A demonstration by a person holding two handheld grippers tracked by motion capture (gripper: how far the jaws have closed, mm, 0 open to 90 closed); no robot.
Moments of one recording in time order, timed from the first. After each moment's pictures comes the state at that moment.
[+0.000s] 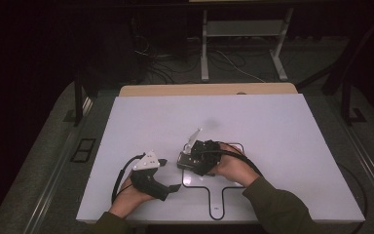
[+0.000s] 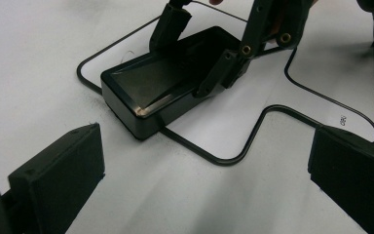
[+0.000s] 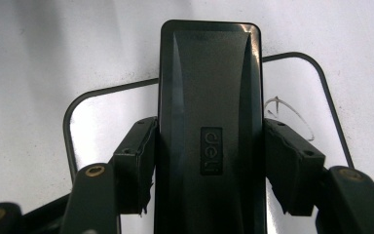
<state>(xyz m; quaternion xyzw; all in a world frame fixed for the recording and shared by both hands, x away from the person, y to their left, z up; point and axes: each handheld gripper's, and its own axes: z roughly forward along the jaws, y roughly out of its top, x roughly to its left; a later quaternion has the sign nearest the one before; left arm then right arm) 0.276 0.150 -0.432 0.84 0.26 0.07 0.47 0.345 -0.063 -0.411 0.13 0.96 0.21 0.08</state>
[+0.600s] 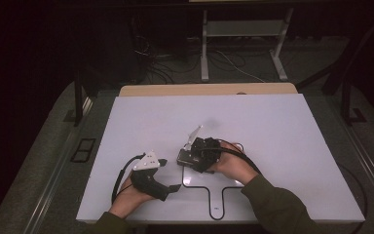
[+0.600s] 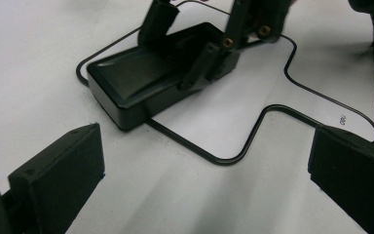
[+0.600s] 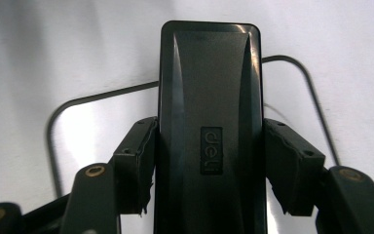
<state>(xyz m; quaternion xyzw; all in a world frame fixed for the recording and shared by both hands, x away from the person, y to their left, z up) 0.276 0.150 -0.432 0.84 0.25 0.07 0.47 0.356 -0.064 -0.413 0.14 0.96 0.22 0.08</state>
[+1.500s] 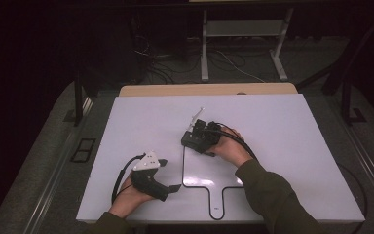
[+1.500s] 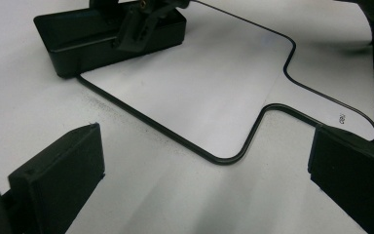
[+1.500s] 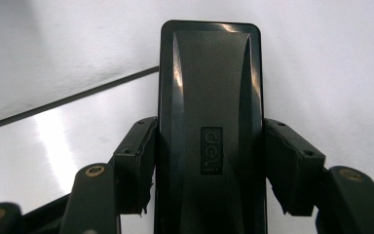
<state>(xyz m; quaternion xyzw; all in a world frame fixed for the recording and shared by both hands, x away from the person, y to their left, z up) 0.277 0.151 -0.432 0.84 0.25 0.07 0.47 0.412 -0.069 -0.413 0.21 0.95 0.20 0.11</state>
